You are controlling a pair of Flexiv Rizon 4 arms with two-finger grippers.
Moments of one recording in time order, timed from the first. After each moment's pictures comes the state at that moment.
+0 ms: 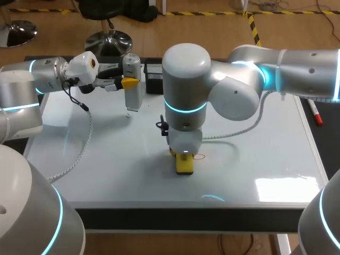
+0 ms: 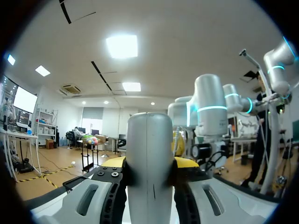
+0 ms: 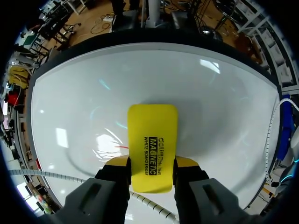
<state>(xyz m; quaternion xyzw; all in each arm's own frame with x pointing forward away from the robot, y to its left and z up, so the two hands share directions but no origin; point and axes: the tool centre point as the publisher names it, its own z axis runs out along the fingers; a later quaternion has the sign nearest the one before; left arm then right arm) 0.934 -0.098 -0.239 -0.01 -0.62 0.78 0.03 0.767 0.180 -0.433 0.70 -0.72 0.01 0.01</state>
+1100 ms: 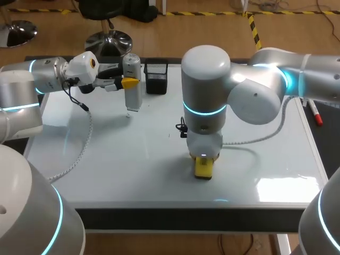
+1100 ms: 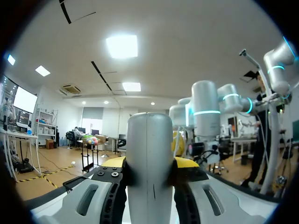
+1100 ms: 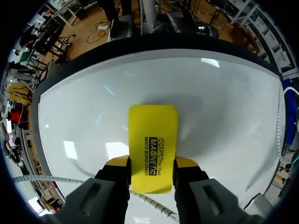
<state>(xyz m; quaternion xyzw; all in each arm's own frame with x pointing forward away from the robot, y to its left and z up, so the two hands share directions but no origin) 0.934 -0.098 -0.239 -0.01 -0.62 0.78 0.03 0.749 0.118 -0.433 0.65 -0.76 0.02 0.04</state>
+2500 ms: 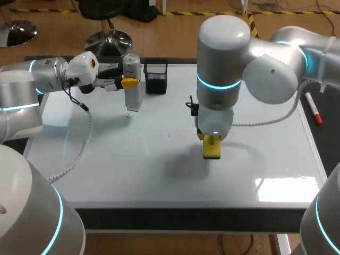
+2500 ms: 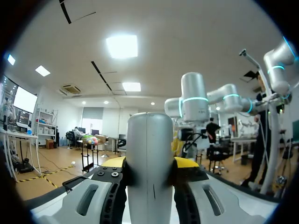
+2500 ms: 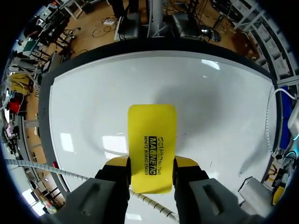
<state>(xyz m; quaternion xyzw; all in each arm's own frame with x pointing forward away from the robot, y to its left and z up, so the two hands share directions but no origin) 0.934 -0.097 -0.239 -0.01 -0.62 0.78 0.03 0.789 0.103 -0.380 0.68 -0.73 0.01 0.01</state>
